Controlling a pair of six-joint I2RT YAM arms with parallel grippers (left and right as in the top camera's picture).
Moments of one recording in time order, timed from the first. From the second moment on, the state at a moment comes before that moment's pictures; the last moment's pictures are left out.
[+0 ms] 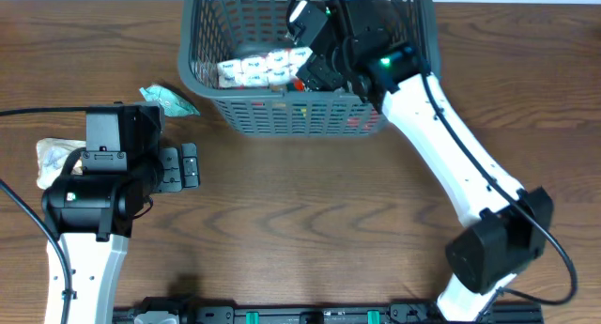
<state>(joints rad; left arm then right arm) -0.03 1.09 1.16 -1.11 -0.01 -0.09 0.49 1.86 1.79 -0.71 0.05 -0.52</state>
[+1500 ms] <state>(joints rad) 0.15 1.71 1.95 -1.18 -0.10 -0.58 -0.08 1.70 2.32 -1.41 0.11 0.03</state>
